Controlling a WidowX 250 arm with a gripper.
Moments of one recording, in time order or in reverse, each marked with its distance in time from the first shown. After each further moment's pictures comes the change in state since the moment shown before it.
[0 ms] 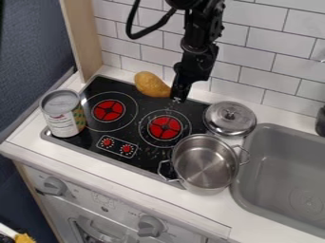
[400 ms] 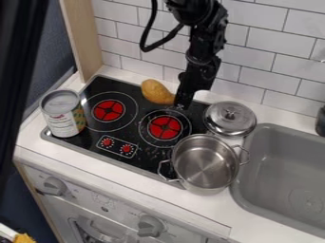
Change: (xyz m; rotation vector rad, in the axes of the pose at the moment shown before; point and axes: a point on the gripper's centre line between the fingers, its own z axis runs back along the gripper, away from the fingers) arm 0.006 0.009 -0.031 -0.038 0.023 -0.025
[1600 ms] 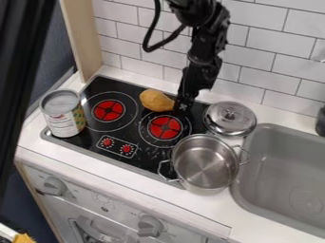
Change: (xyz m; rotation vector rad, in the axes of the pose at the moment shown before) arm -0.001 0.003 0.011 0.014 0.001 0.080
